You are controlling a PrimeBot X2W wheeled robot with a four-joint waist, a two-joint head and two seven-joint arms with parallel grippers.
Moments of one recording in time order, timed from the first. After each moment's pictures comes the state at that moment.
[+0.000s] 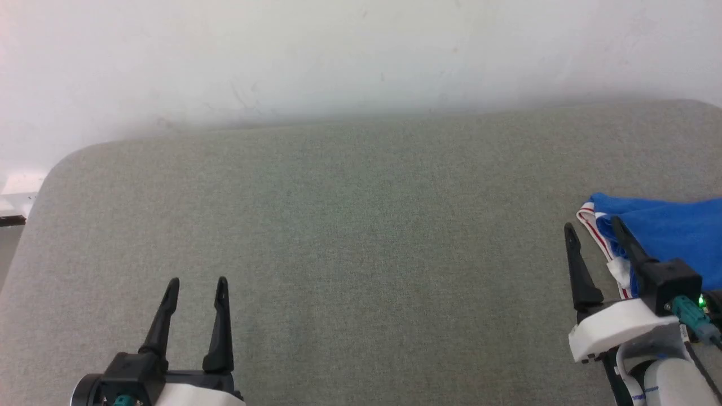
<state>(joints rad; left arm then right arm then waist) 0.14 0.16 -0.07 -0.10 -0.22 0.04 -0.26 -0.07 -0.06 -0.08 0.07 -0.02 0.13 -0.09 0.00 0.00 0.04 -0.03</state>
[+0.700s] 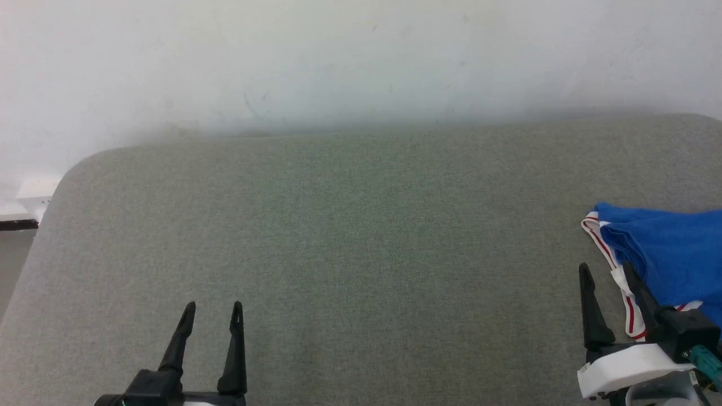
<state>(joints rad) 0.19 0.13 -0.09 -0.05 -0.16 0.04 -0.26 0.02 -0.05 -0.11 0.17 0.06 0.13 -0.25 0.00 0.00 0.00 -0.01</state>
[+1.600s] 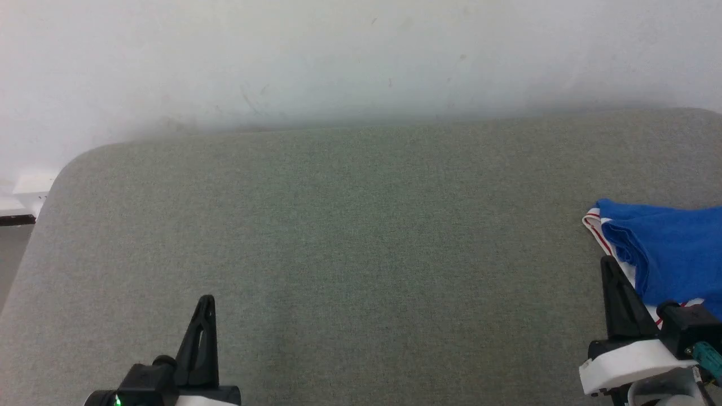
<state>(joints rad) 0.18 0.11 -0.05 -0.08 -0.13 0.04 -0.23 0.02 -0.05 -0.12 0.13 0.05 0.13 -0.24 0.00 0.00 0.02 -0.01</state>
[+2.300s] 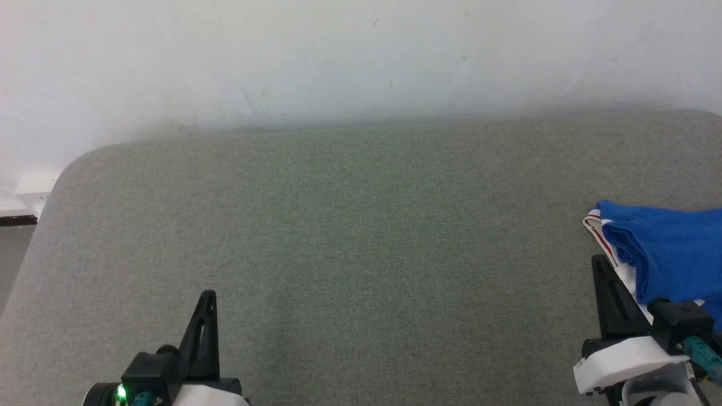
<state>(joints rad) 0.16 0.10 -0.04 -0.07 -0.11 0.03 -0.19 0.02 -0.05 -0.09 0.11 0.04 0.13 -0.19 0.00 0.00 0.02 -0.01</state>
